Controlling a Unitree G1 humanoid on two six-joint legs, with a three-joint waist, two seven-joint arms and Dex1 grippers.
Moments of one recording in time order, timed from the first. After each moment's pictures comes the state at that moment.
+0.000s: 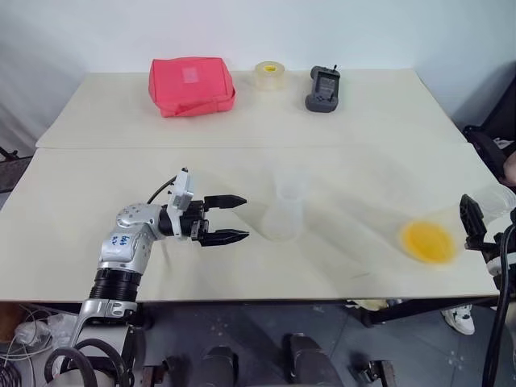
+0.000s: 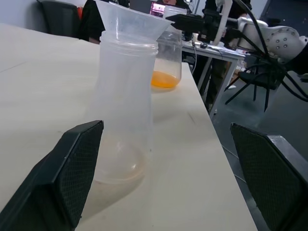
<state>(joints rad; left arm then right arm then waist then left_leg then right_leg) -0.56 0.45 0.02 0.29 -0.47 0.27 -1.35 0.16 -0.55 -0.61 -0.43 0.69 0.33 0.11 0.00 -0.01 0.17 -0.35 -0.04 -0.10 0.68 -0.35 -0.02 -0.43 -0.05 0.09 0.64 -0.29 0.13</state>
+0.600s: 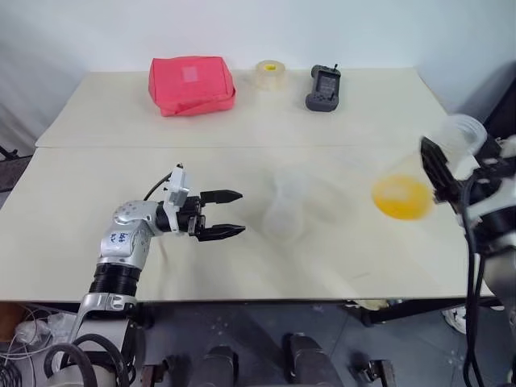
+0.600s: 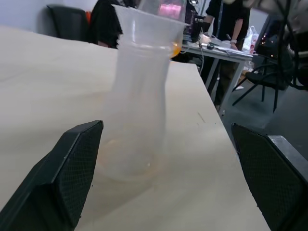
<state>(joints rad) -0.63 0.45 0.03 0.41 -0.47 0.18 -1.37 -0.19 -0.72 -0.41 -0.83 0.73 0.71 -0.07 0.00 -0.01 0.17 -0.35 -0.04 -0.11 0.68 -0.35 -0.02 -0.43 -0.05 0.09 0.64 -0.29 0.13</state>
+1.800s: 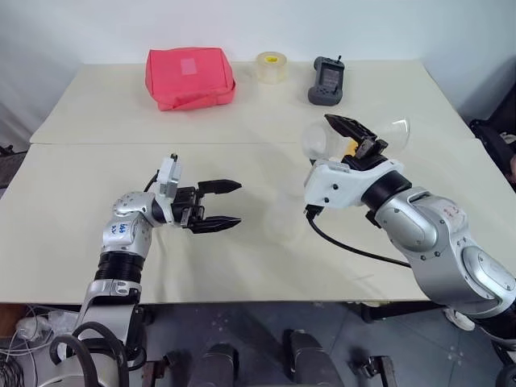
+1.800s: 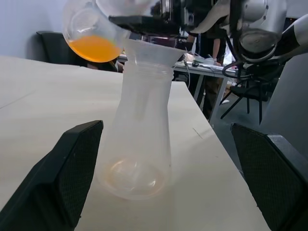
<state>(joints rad) -0.70 0.43 0.09 0.51 -0.49 0.13 -1.50 -0.62 -0.92 0.47 -0.67 -0.43 0.56 0.29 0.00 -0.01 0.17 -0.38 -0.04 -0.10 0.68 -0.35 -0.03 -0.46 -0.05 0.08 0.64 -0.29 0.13</state>
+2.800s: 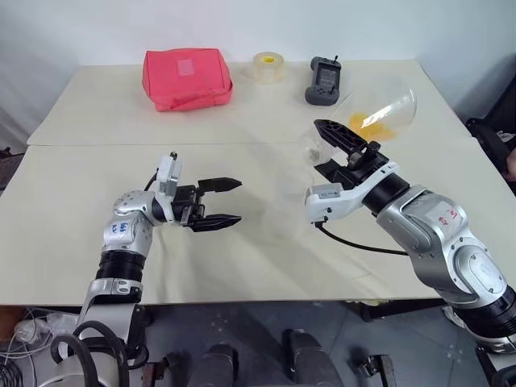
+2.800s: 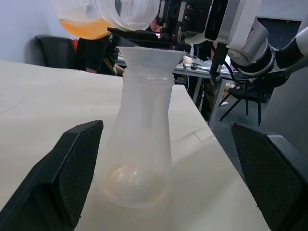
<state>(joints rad) -0.70 0.42 0.10 0.52 -0.49 0.13 -1.50 -0.52 -0.81 0.30 -0.51 -0.79 0.09 0.39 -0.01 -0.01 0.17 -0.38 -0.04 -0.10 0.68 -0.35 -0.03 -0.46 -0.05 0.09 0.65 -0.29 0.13</state>
